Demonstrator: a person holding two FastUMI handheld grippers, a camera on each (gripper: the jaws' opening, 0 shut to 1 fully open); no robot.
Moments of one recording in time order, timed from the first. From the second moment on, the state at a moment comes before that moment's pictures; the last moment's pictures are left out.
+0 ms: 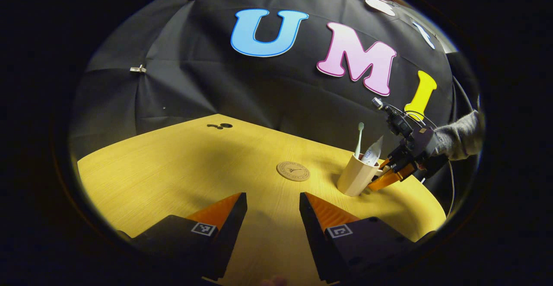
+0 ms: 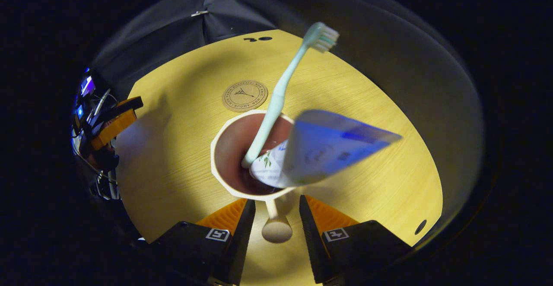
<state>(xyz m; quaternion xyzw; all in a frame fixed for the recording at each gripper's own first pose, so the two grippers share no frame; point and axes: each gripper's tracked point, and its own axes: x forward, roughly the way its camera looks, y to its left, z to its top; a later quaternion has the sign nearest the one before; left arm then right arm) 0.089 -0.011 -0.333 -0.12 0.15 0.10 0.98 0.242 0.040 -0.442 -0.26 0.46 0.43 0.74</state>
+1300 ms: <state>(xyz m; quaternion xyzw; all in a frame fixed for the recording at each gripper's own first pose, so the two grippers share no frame) 0.080 0.057 -0.331 -0.15 0.16 0.09 0.97 0.248 0.139 -0.423 -0.27 0.45 0.42 0.74</state>
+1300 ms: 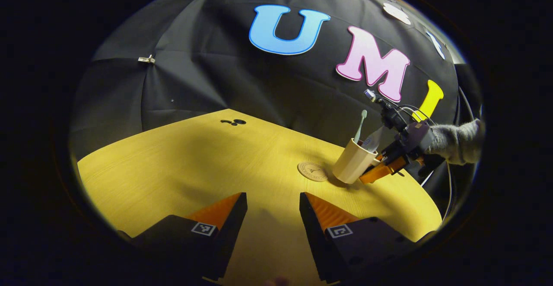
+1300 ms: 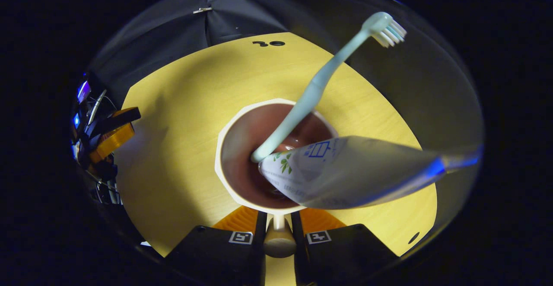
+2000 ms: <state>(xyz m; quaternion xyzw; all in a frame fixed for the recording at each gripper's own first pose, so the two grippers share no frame) 0.070 0.120 -0.345 -0.19 0.17 0.11 0.96 0.271 0.195 -0.440 -0.28 0.48 0.42 0.72</state>
